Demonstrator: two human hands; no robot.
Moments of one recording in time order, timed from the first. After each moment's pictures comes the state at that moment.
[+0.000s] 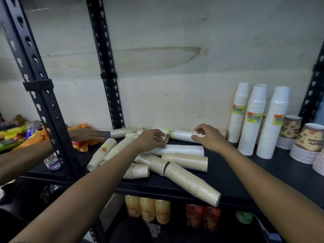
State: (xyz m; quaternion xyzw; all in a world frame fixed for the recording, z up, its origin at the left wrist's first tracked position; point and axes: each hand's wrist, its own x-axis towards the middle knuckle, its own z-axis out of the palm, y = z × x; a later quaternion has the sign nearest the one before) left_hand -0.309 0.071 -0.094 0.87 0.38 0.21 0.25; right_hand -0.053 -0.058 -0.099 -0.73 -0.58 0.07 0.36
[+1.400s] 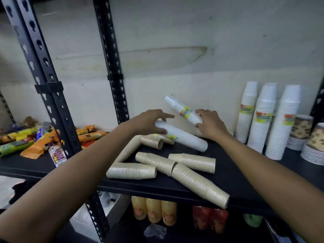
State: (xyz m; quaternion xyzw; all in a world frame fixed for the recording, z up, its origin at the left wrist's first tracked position) left_hand -0.335 0.076 -0.010 0.96 0.25 0.14 0.02; right_hand -0.066 -0.018 -0.063 -0.76 -0.58 -0.09 0.28
